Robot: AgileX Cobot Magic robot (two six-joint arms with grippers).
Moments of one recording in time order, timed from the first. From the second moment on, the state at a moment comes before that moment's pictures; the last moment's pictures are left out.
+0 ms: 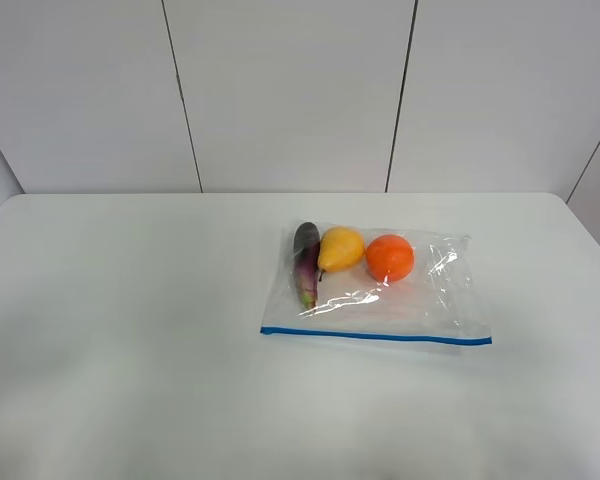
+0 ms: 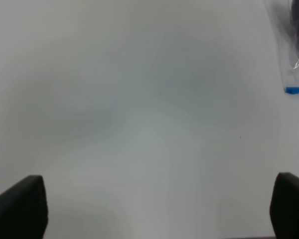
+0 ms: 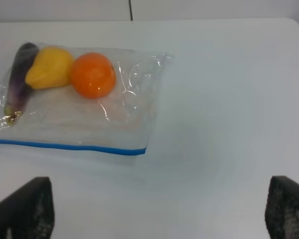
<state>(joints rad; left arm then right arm) -0.05 -0.01 -0.52 -0.02 1.14 -0.03 0.03 -0.01 -0.51 0.01 1.04 0.04</state>
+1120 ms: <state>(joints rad) -0.05 -0.01 -0.52 -0.02 1.14 -0.03 0.03 -0.01 -0.50 0.02 1.04 0.07</state>
